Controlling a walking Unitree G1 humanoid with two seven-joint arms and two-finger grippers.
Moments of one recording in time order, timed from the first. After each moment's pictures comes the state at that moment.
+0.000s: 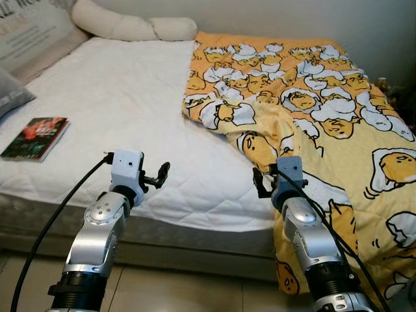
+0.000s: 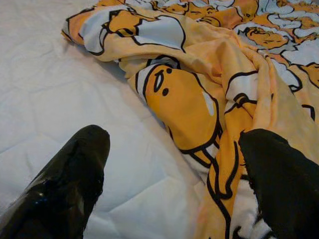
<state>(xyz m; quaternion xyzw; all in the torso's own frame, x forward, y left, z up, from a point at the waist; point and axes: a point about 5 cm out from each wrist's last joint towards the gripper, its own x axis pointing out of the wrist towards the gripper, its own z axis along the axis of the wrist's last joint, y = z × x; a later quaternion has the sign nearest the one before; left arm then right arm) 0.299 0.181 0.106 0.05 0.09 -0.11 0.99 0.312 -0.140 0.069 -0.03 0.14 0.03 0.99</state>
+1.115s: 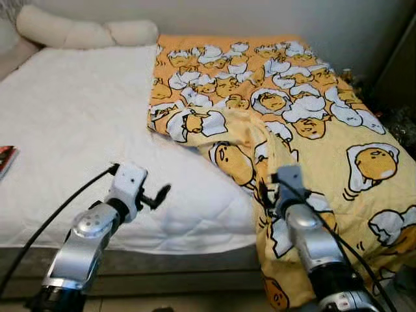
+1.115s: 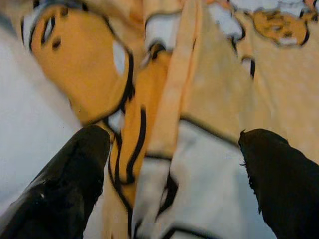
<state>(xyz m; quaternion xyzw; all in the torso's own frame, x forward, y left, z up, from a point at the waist) 0.274 0.189 0.097 0.15 0.14 -0.22 0.95 0.306 -0.152 0.040 -0.08 0.23 0.00 0.97</state>
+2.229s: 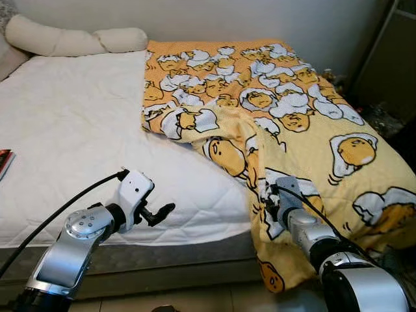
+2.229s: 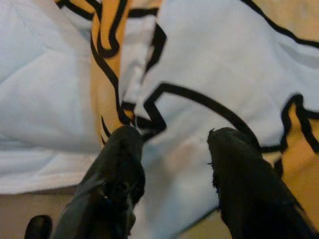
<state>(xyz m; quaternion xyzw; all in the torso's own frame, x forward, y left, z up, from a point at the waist) 0.262 0.190 0.101 0.18 0.19 -0.31 0.92 0.312 -0.169 0.006 -0.06 0.34 0.03 0.94</state>
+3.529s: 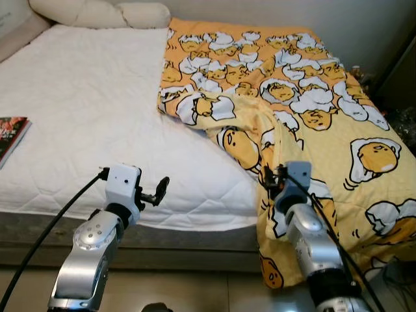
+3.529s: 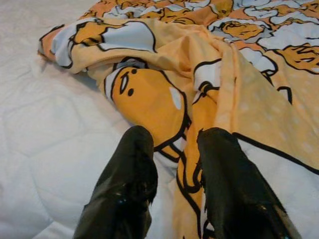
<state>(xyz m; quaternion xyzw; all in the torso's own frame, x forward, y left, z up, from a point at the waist) 0.261 0.180 0.106 0.06 0.10 -0.12 0.99 0.304 -0.145 0.062 0.04 0.10 0.05 0.99</state>
